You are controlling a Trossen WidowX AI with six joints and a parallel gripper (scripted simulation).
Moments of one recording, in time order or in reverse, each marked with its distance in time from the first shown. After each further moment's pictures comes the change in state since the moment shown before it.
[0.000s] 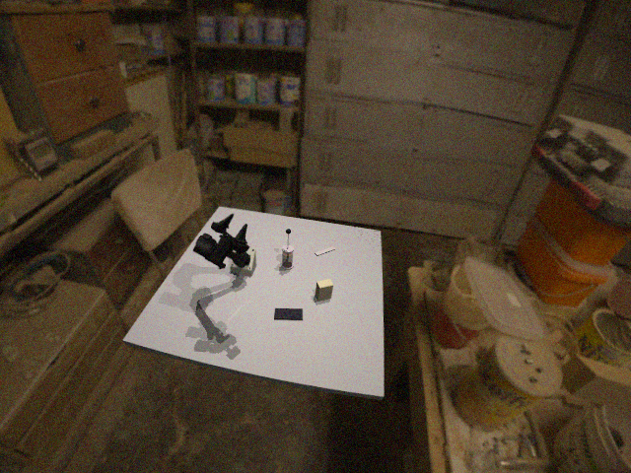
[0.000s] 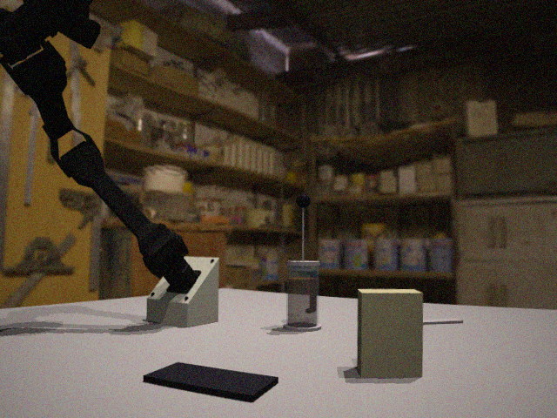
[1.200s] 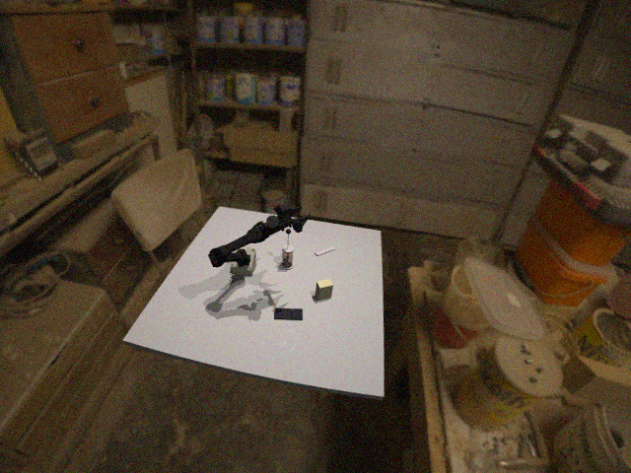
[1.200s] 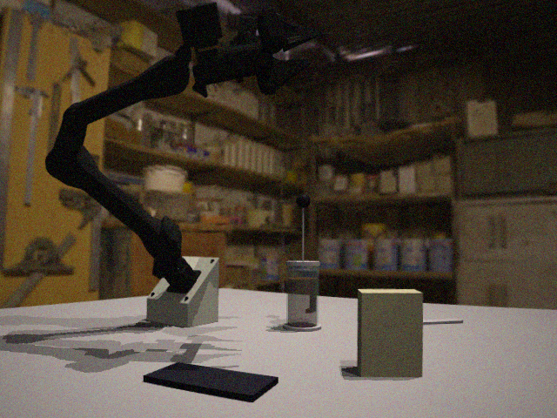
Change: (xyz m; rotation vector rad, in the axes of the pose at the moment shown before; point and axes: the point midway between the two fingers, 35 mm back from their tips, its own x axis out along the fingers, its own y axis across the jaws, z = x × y) arm 0.163 0.060 0.312 2.615 0.295 0.833
